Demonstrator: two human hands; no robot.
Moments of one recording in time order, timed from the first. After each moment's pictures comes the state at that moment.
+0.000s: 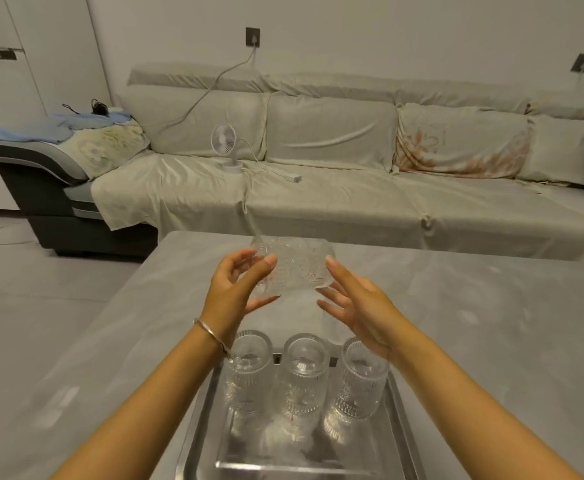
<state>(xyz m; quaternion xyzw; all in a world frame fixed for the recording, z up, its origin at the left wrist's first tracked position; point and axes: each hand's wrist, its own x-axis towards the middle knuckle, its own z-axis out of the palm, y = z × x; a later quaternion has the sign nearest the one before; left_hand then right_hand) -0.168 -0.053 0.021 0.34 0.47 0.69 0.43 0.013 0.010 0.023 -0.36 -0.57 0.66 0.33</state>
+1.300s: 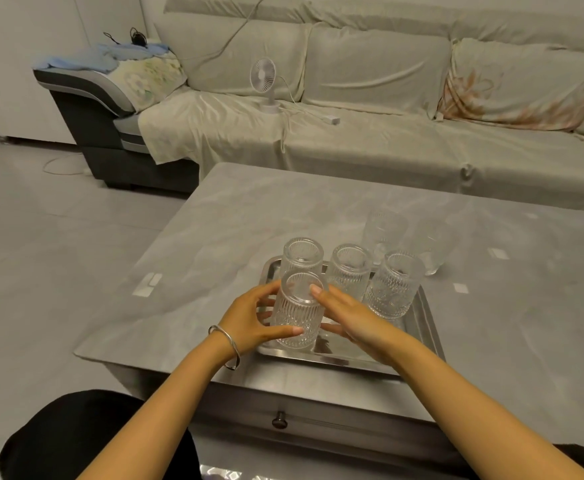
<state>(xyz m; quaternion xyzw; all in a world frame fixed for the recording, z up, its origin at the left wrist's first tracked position) -0.189 -0.187 -0.092 0.56 0.61 0.43 0.35 -0.009 -0.117 -0.054 -0.37 -0.65 0.65 0.13</state>
